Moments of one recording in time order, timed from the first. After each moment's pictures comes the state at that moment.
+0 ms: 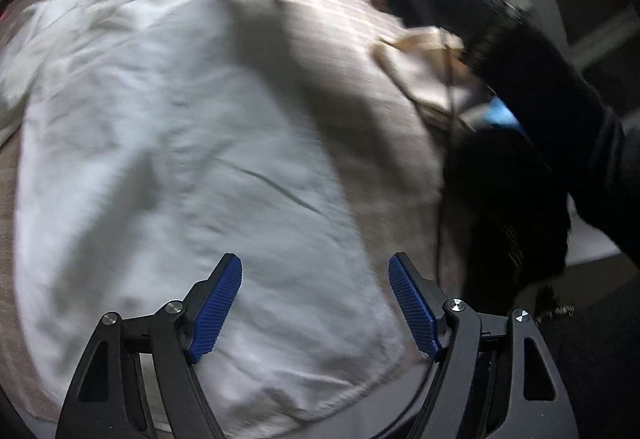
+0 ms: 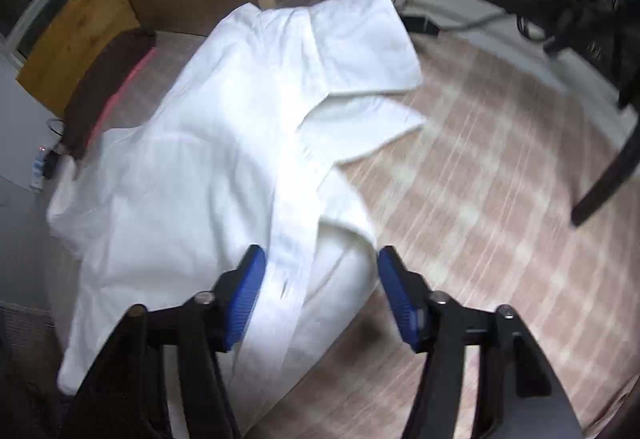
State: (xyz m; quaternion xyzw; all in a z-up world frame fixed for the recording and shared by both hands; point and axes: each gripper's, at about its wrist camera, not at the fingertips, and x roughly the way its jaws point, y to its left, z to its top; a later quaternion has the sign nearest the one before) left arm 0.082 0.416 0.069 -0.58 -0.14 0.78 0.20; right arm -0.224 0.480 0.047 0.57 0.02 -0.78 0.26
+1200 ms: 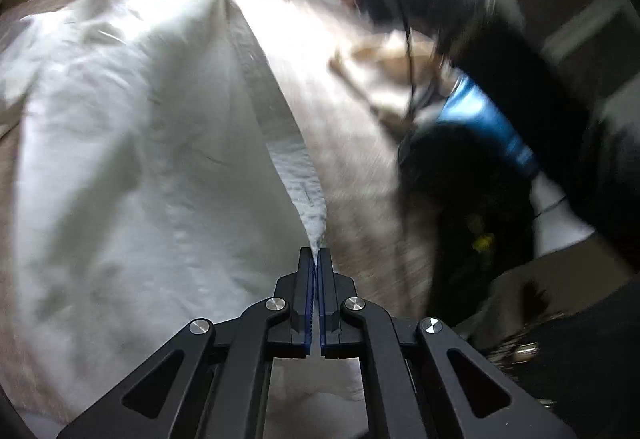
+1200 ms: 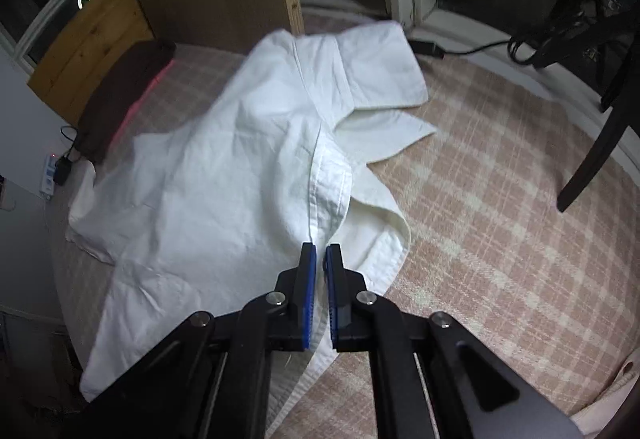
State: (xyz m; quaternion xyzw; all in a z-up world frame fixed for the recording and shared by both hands) left arm 0.117 0.394 0.102 -0.51 -0.20 0.80 0.23; right arm -0.189 0.479 0.073 0.56 0.02 -0.79 0.24
